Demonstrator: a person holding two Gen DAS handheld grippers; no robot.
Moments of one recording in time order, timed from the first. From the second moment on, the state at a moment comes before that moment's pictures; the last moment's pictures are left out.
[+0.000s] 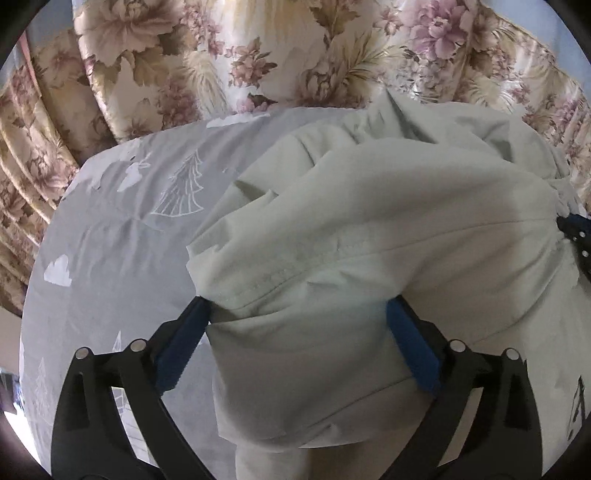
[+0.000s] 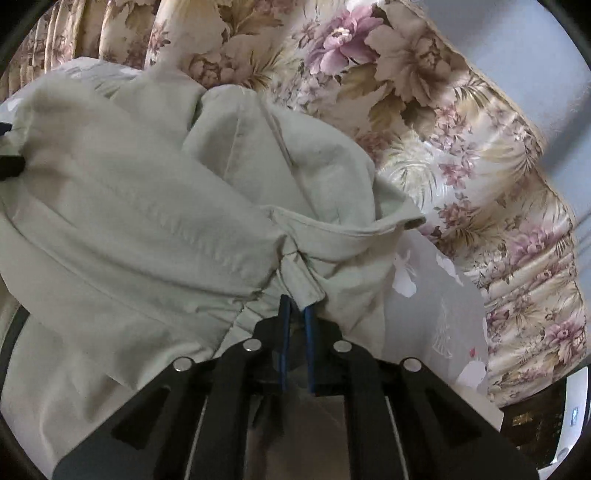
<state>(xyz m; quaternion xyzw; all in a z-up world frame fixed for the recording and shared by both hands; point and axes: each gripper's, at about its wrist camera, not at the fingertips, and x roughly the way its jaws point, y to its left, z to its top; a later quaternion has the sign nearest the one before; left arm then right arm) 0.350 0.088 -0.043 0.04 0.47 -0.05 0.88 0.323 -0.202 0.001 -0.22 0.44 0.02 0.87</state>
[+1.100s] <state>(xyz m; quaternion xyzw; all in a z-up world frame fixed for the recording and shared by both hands) 0.311 0.099 0.008 0.02 0.40 -0.04 0.92 0.166 -0.525 0.075 0.15 0.25 -0.35 0.89</state>
